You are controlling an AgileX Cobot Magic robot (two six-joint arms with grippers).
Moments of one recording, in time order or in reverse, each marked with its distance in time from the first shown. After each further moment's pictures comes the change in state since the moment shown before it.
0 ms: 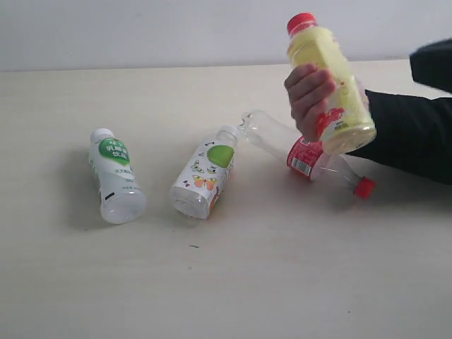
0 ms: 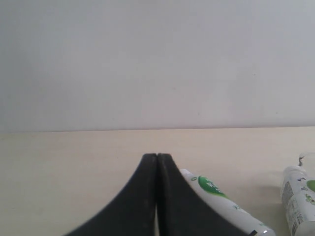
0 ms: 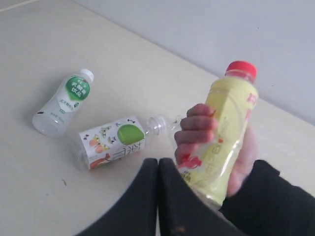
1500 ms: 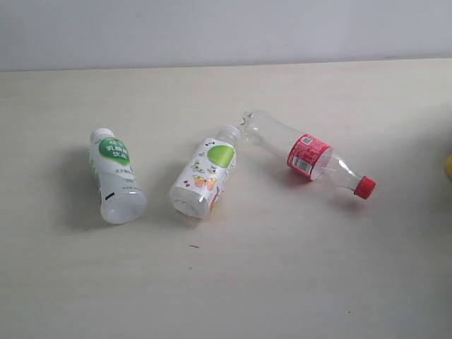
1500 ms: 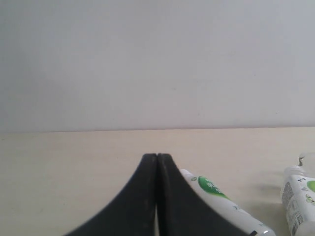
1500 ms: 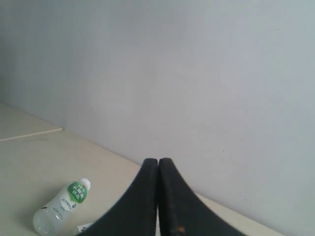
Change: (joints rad) left arm 0.000 0.000 0.000 0.000 -0.002 0.000; right arm 0.057 -0.707 0.314 0.019 -0.194 -0.022
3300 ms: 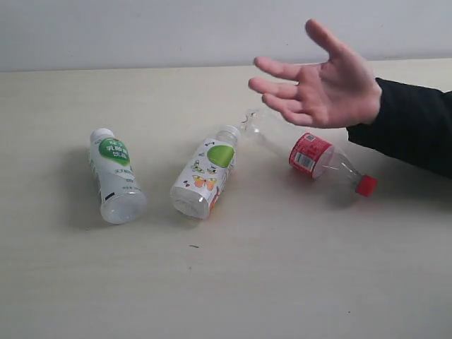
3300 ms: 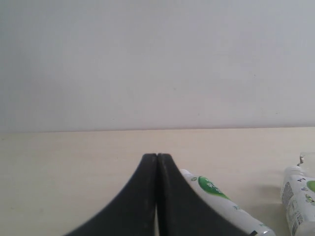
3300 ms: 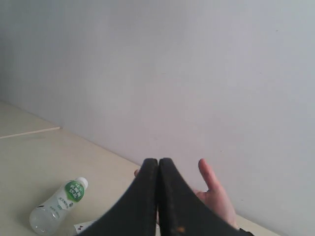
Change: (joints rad) left arm 0.000 0.000 0.000 0.000 0.000 0.000; right arm 0.002 0.000 0.000 -0.013 0.002 0.000
